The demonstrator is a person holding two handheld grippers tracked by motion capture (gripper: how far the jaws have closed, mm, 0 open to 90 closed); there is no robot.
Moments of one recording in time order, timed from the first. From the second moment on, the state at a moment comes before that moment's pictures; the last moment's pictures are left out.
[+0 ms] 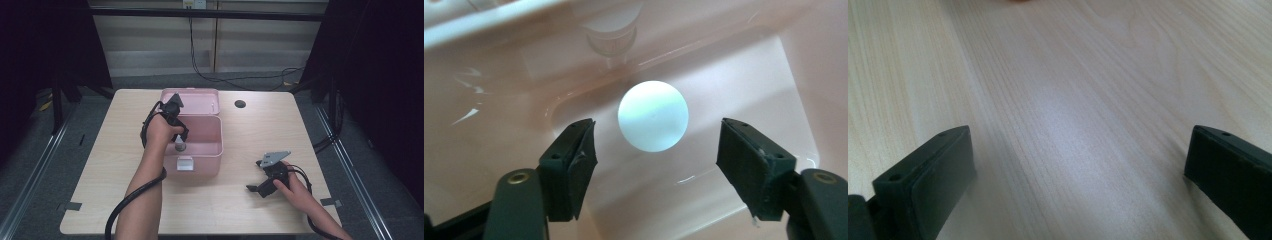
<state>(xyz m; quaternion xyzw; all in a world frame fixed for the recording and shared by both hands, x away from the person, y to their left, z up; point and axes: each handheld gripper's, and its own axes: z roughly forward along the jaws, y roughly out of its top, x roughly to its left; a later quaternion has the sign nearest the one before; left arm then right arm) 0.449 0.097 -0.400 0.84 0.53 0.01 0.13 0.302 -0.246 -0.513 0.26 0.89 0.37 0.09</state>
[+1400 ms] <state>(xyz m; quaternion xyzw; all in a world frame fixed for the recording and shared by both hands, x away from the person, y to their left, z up) 0.416 0.126 -0.337 0.86 0.50 0.00 0.14 0.301 -0.247 -0.513 0.27 0.89 0.37 0.10</state>
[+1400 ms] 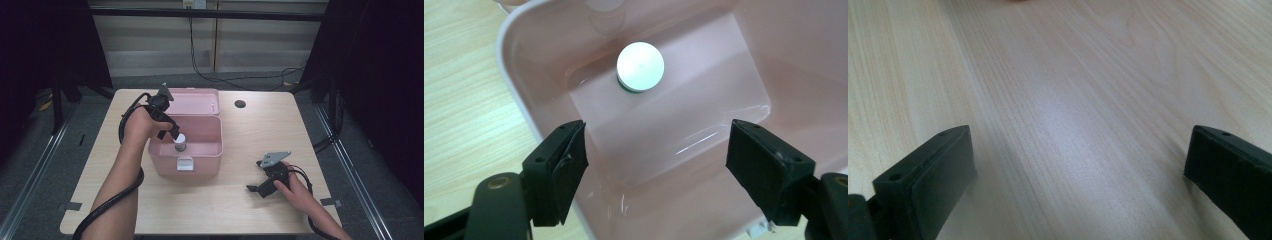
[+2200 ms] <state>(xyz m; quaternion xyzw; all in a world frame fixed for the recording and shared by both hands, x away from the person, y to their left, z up) 0.381 0.192 -0.324 0.84 0.53 0.00 0.16 0.301 -0.247 -0.513 0.27 0.89 0.37 0.10</state>
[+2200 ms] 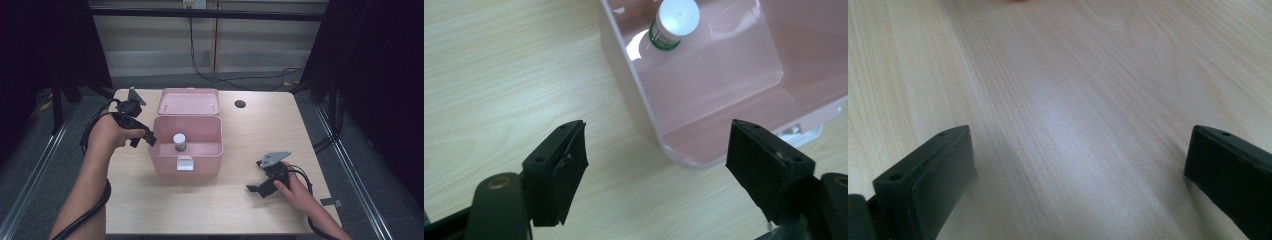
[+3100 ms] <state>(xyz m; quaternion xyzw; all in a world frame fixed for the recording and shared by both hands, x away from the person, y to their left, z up) 0.336 0.227 -0.361 0.85 0.50 0.00 0.18 0.301 -0.247 -0.513 0.27 0.89 0.37 0.10</state>
